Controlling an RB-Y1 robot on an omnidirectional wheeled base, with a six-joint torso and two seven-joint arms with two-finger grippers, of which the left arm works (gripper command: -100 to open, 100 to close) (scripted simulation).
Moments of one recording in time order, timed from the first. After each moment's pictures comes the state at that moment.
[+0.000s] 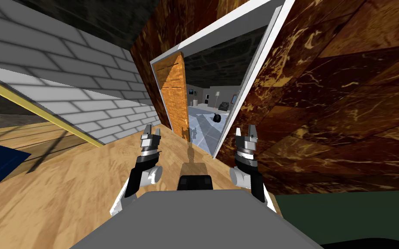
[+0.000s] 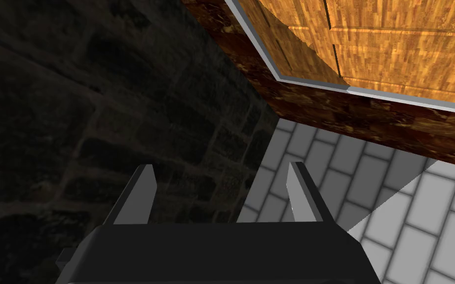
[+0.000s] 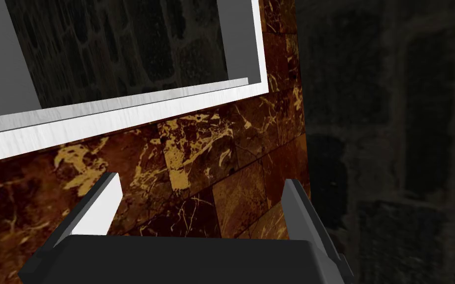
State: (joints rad) arm 0.45 0.01 0.04 -2.23 0.09 -0.44 -0.10
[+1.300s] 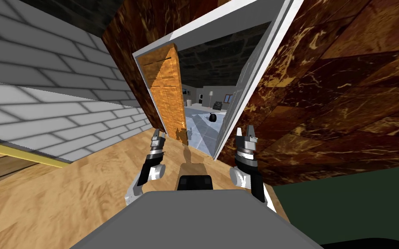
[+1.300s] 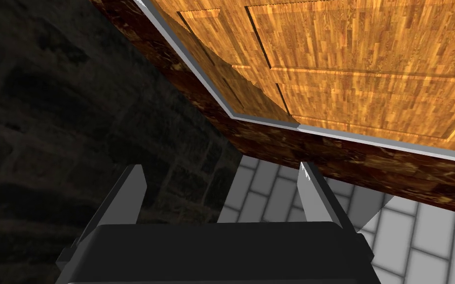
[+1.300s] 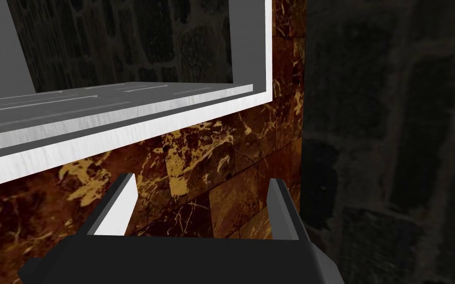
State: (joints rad) arm 0.36 0.05 0.06 -1.97 0.09 -0.50 -0.10
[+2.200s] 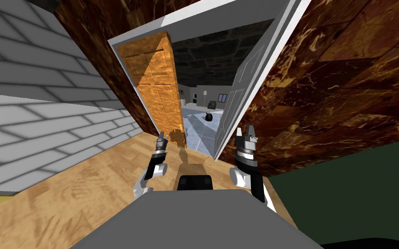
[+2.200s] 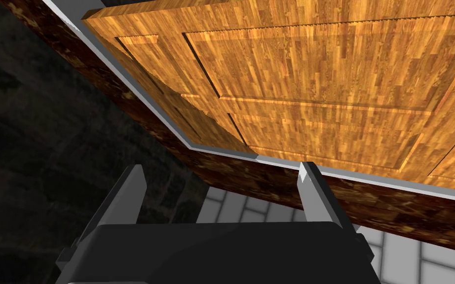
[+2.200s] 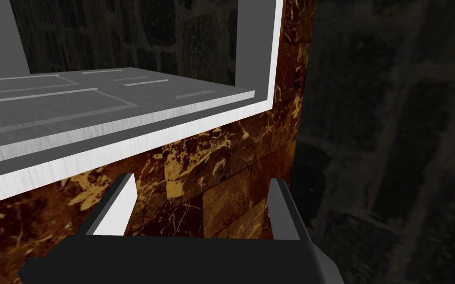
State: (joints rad) arm 0.27 0.07 0.08 -1.74 0.09 -0.55 -0.10
